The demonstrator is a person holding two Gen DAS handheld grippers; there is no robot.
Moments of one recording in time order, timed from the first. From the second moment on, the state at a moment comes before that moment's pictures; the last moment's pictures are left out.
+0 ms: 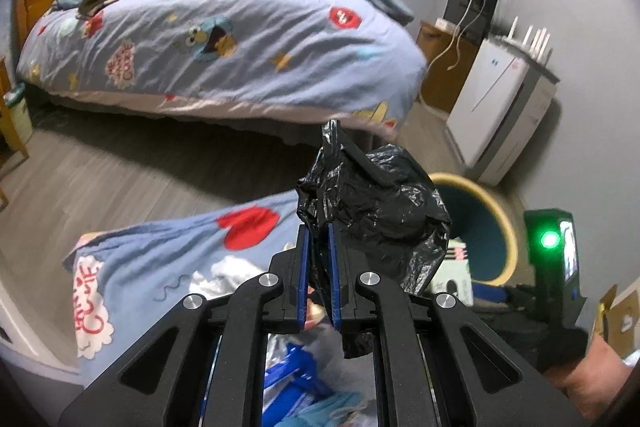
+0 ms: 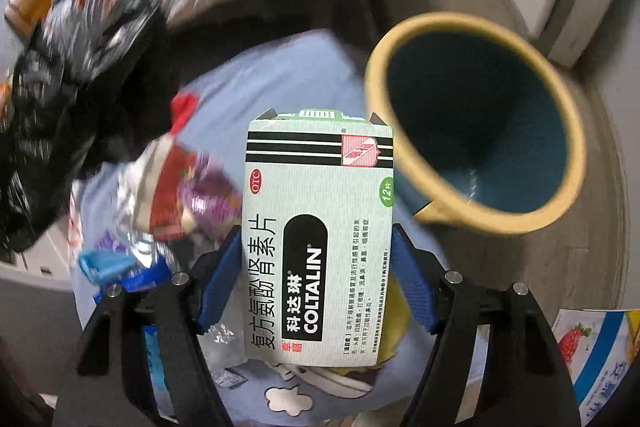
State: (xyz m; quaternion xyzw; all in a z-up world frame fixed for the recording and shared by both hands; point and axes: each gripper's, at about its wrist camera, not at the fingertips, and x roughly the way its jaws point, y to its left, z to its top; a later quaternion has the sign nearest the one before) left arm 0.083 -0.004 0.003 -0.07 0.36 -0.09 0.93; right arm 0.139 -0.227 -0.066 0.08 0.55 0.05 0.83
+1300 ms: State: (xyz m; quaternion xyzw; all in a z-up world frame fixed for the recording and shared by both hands) left arm 0.170 -0.184 -0.075 0.00 0.42 -0.19 0.89; right arm 0.200 -0.417 -0.062 0.15 0.48 -0.06 0.86
